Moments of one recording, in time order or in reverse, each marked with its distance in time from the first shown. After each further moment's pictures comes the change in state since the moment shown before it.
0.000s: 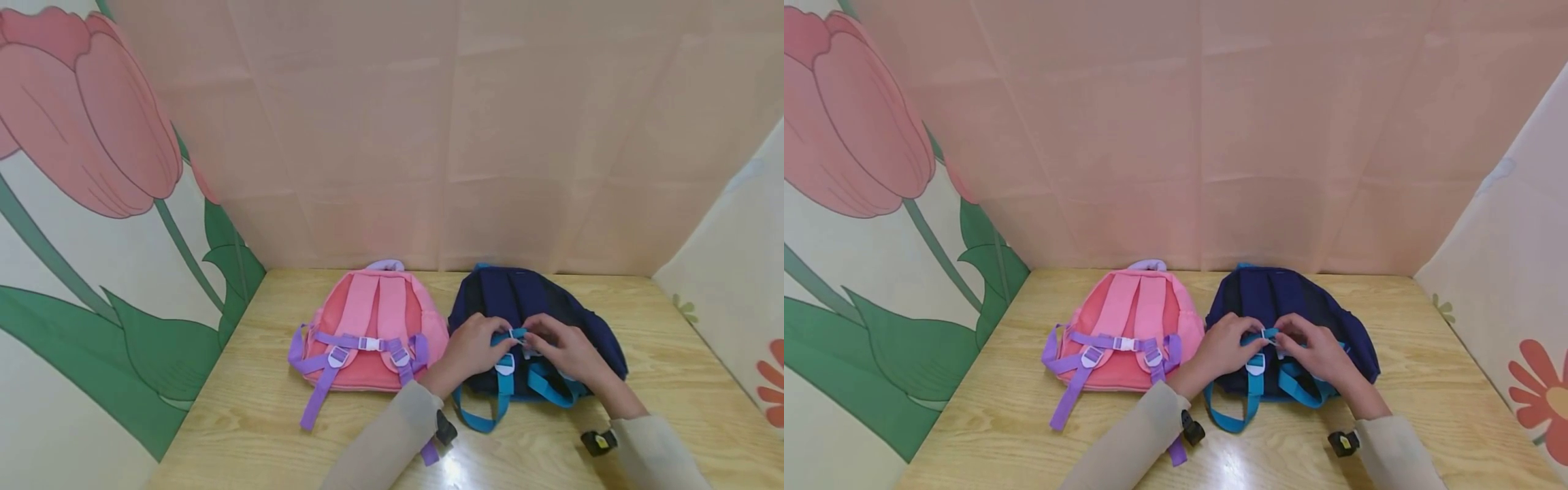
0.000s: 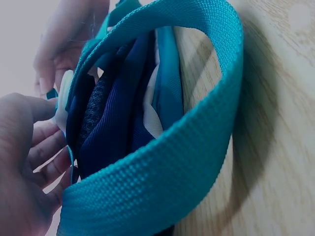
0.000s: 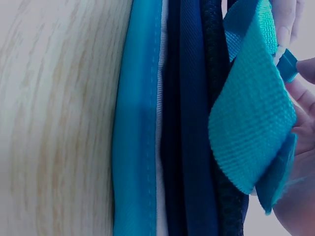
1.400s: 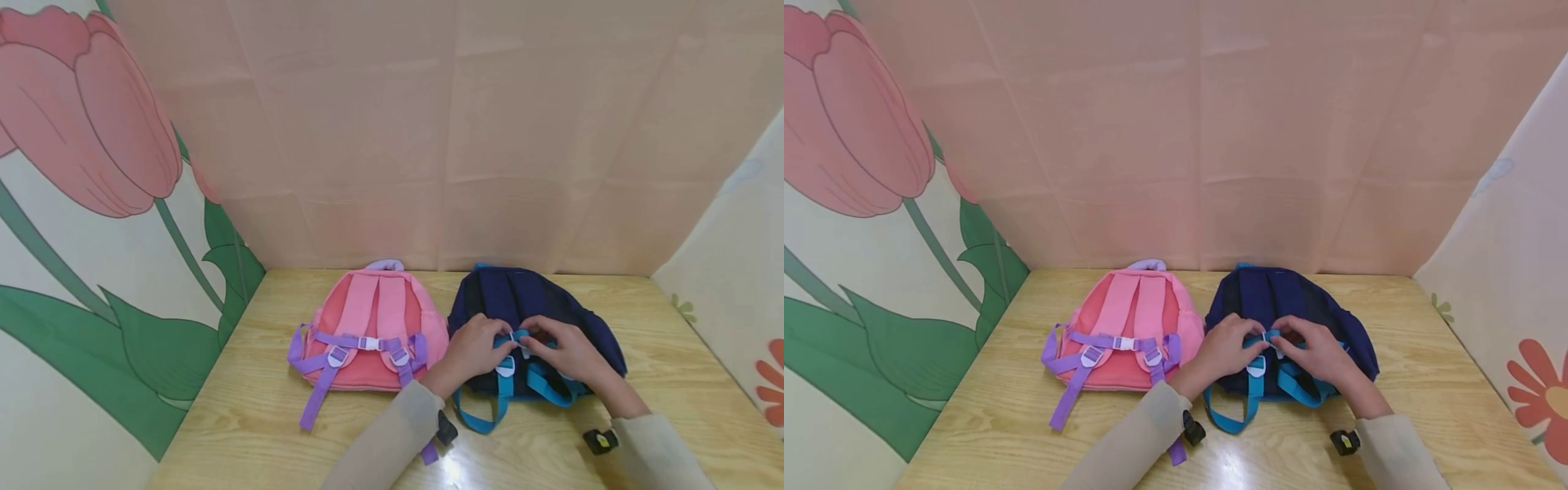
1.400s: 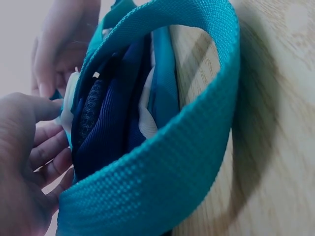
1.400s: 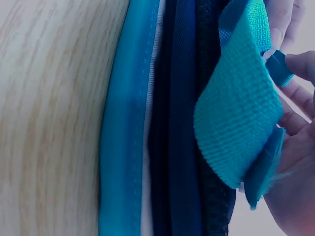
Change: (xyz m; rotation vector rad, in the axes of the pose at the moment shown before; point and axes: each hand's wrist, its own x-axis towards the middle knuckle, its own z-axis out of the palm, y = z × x) left_hand 0.000 0.002 0.003 0.061 -0.015 0.027; right_hand 0.002 -0.004 -0.002 -0.104 0.019 -0.067
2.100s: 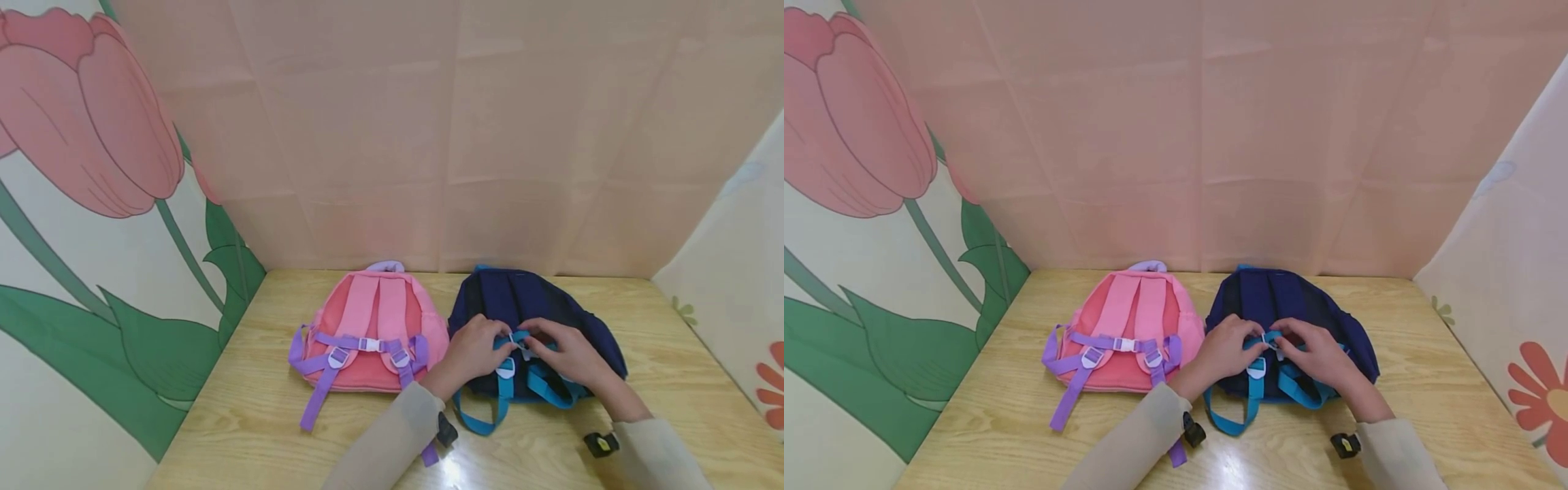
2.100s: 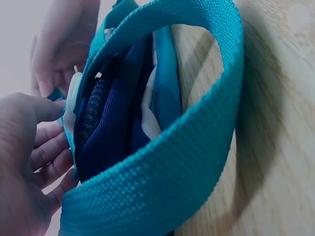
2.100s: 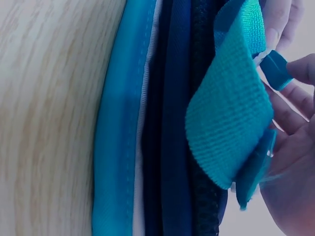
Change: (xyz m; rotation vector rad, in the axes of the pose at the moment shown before) left_hand 0.000 0.000 -0.001 0.015 0.006 0.003; right_hand -0.001 -0.003 -0.001 -0.032 -0.001 -0.003
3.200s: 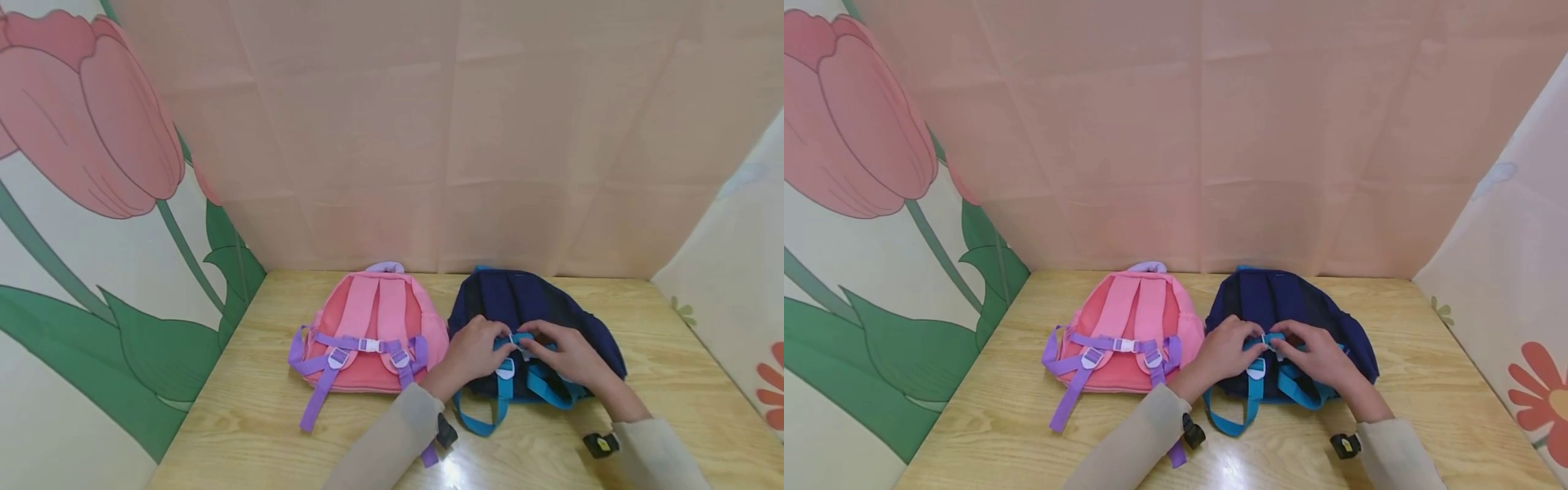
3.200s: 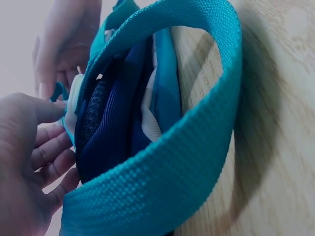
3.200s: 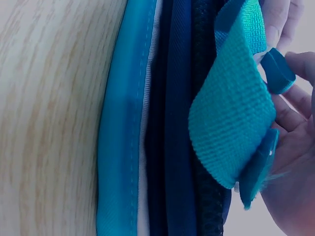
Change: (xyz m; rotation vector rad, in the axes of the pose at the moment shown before) left_hand -0.001 -0.001 0.001 0.023 -0.008 0.016; right_hand -0.002 0.000 0.001 -0.006 -0.020 0.046
